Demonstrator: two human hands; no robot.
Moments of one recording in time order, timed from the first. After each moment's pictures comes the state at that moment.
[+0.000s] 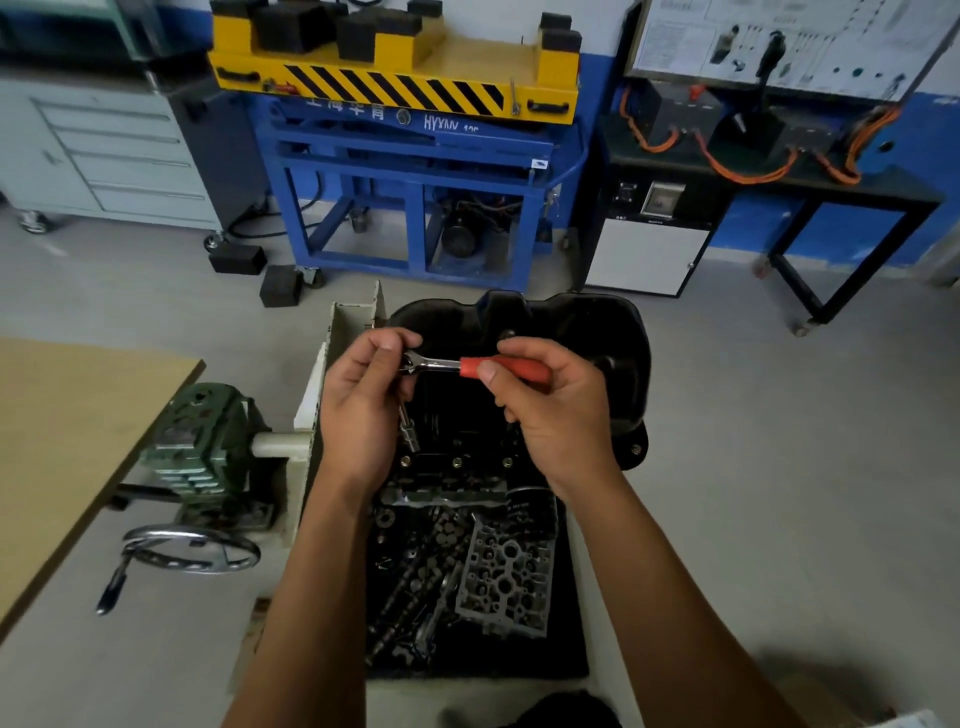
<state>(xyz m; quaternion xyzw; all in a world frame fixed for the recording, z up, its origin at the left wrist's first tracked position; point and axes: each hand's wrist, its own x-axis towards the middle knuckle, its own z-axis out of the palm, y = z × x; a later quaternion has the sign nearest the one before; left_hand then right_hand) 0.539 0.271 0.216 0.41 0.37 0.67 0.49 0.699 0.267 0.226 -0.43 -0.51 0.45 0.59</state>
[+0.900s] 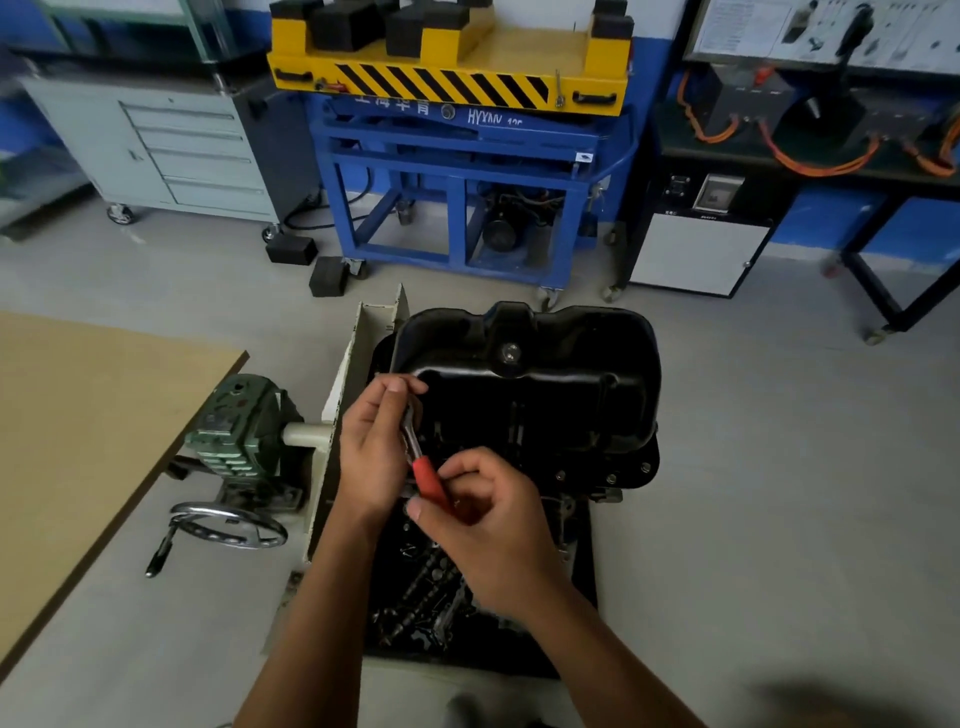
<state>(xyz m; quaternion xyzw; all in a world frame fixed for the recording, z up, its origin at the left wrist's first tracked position) 0.553 0.261 0.192 0.43 0.49 0.64 0.40 0.689 0.205 0.196 -0.46 -0.60 0.52 0.40</state>
